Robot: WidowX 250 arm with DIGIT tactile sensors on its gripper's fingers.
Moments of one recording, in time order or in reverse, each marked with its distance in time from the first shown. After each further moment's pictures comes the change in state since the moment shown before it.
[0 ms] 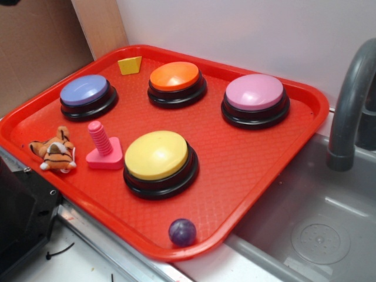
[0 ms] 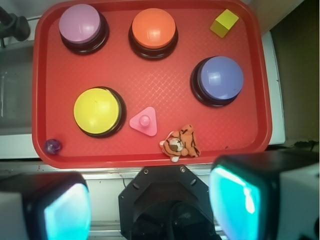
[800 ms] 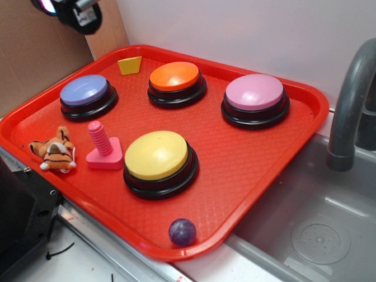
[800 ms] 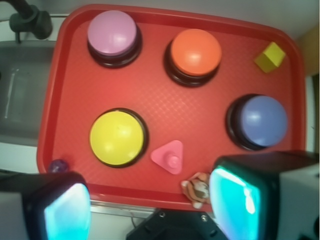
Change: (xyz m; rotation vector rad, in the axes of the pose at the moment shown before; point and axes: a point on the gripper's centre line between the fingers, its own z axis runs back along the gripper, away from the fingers) arm 0.043 -0.030 -0.036 -0.008 -0.060 -0.133
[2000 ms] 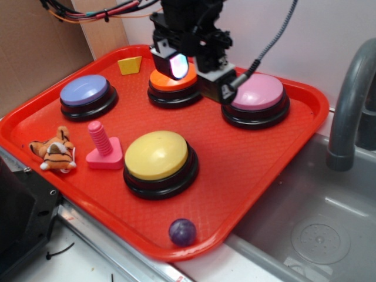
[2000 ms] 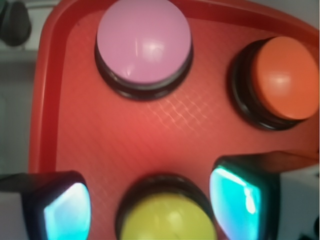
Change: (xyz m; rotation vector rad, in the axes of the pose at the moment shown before) arm 0.079 -0.057 -0.116 0.001 0.071 0.068
